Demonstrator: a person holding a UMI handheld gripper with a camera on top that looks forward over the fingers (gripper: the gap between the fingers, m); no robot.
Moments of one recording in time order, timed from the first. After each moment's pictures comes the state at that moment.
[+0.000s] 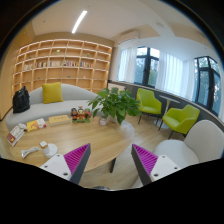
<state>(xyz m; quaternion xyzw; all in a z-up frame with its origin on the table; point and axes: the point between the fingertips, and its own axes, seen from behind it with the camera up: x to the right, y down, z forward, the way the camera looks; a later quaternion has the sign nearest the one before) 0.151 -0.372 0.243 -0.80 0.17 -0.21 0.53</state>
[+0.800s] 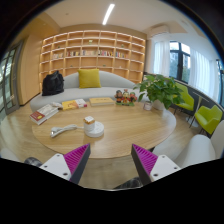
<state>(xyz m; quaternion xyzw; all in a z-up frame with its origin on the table) -0.033 -0.334 0.124 -0.85 0.05 -0.08 0.51</state>
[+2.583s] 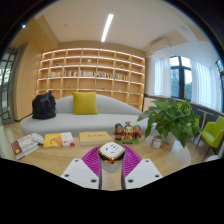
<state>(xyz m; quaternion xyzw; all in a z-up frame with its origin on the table) 0.024 -0.067 0.181 -0.78 0.04 -0.09 0.62</state>
